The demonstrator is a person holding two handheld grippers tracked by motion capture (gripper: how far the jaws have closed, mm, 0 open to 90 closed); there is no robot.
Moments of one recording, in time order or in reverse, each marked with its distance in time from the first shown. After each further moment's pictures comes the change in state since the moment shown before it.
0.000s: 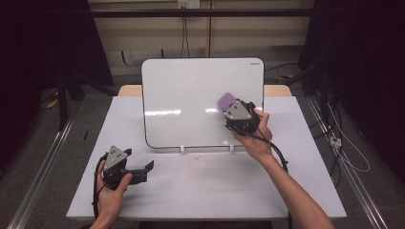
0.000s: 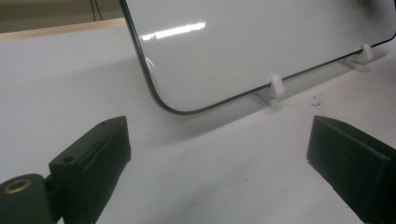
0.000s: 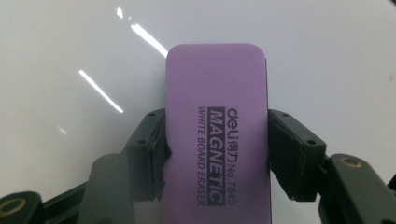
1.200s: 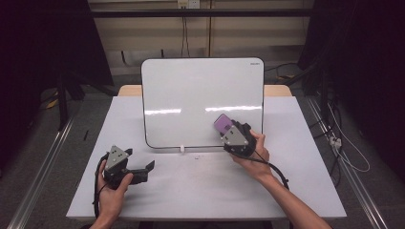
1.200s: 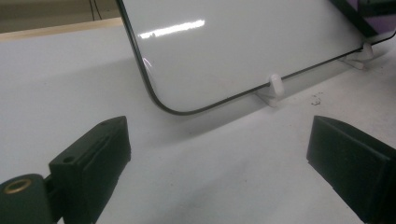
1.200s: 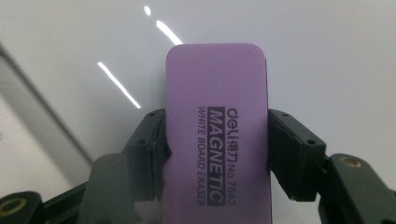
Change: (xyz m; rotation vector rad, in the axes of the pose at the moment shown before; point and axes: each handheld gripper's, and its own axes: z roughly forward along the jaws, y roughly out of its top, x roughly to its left) left arm -0.001 0.000 0.002 0.003 -0.002 -0.003; right arm 0.050 -0.037 -0.020 -0.012 0.080 -0.068
